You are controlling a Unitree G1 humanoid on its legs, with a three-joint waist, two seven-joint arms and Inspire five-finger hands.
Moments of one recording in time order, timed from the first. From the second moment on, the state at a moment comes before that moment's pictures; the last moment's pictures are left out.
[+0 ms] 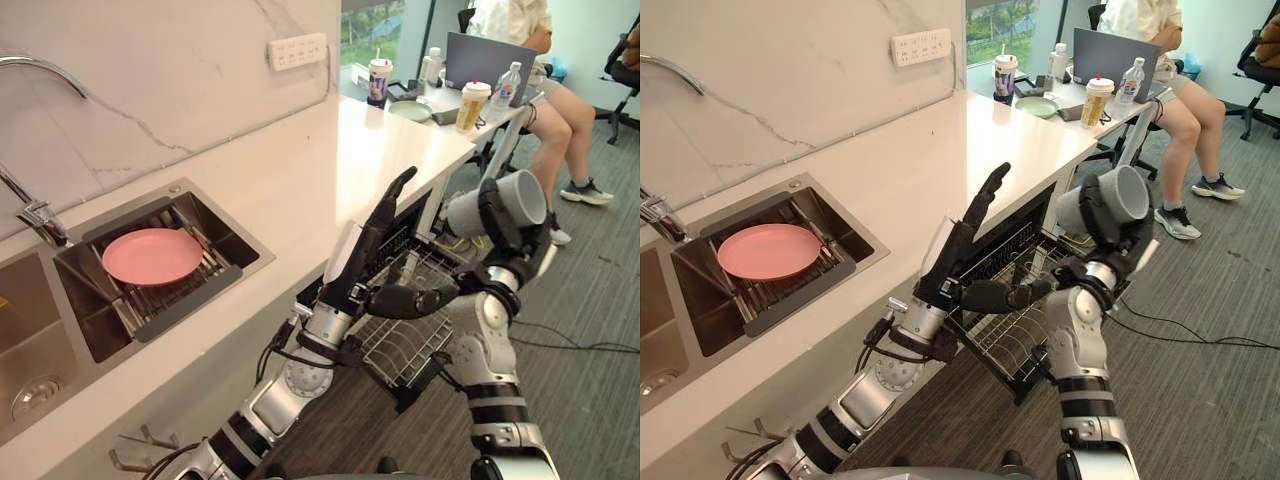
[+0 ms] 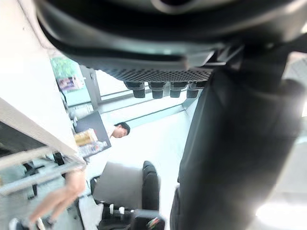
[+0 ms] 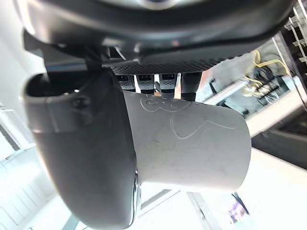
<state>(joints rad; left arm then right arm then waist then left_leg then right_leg) -0.13 0.14 -0.63 -0.06 0.09 -0.39 0.25 -0.20 -0.14 -0.16 0.09 0.54 -0.22 -0.62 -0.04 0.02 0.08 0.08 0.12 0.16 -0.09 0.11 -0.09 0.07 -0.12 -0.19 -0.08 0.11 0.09</state>
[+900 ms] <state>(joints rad) 0.26 0.23 -0.35 0.51 0.22 -0.19 0.12 -0.01 -0.24 -0.05 0.54 0.36 -0.06 -0.02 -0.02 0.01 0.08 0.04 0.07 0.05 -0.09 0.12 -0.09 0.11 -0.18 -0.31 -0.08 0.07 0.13</state>
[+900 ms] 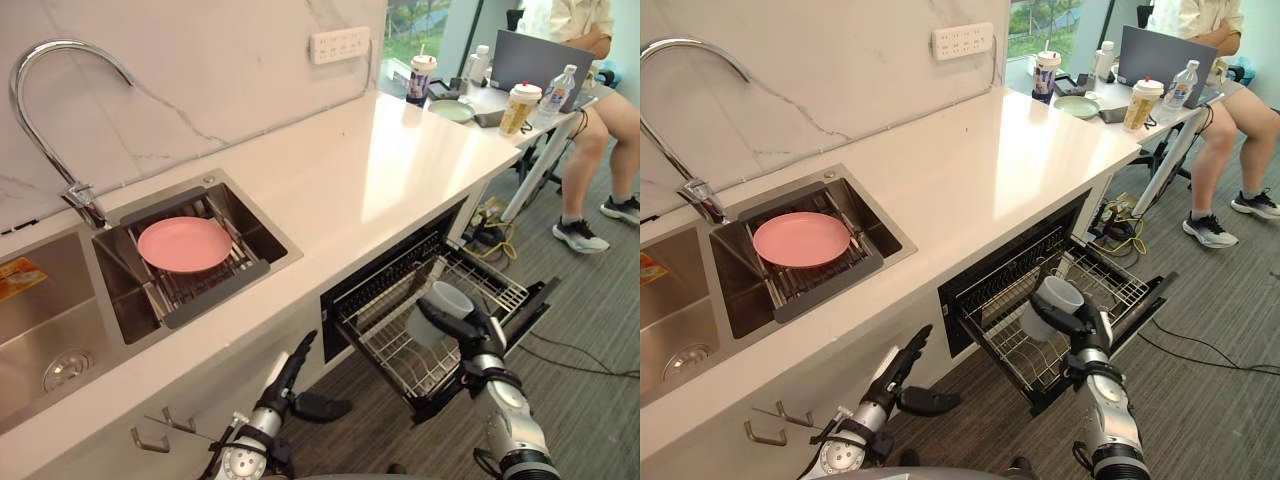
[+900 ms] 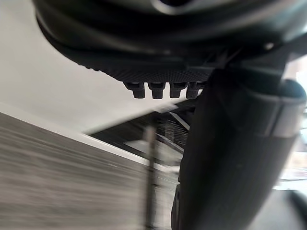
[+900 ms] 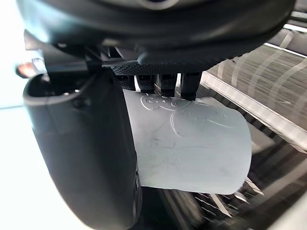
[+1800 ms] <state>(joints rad) 0.21 0.19 -0.02 0.85 -0.17 0.03 0.15 -0.37 -0.40 -0.13 0.90 0.09 0.06 -0.13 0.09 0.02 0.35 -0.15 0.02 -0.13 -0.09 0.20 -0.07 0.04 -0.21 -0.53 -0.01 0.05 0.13</state>
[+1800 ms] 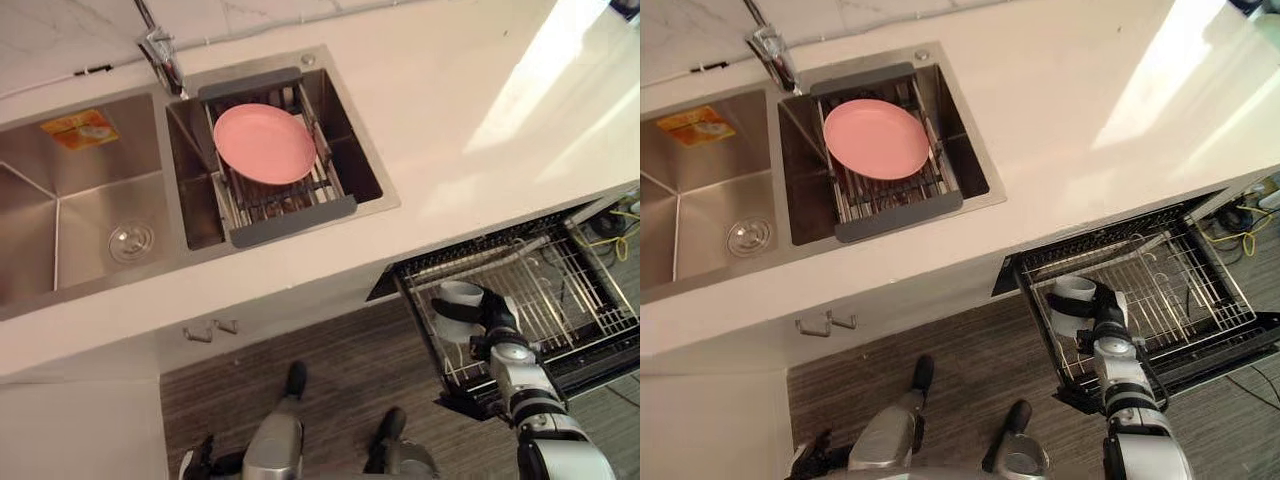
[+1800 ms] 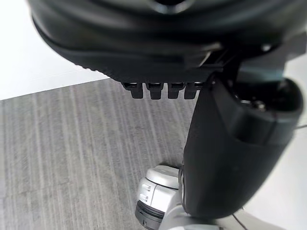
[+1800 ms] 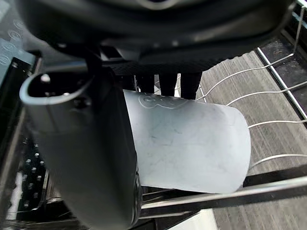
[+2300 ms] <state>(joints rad) 0.12 0.18 0.04 0.86 -0.50 -0.01 0.14 -0.49 -0.45 -0.11 0.94 0.10 0.05 -0.18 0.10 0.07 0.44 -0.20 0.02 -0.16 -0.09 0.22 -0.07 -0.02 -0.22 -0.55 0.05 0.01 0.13</state>
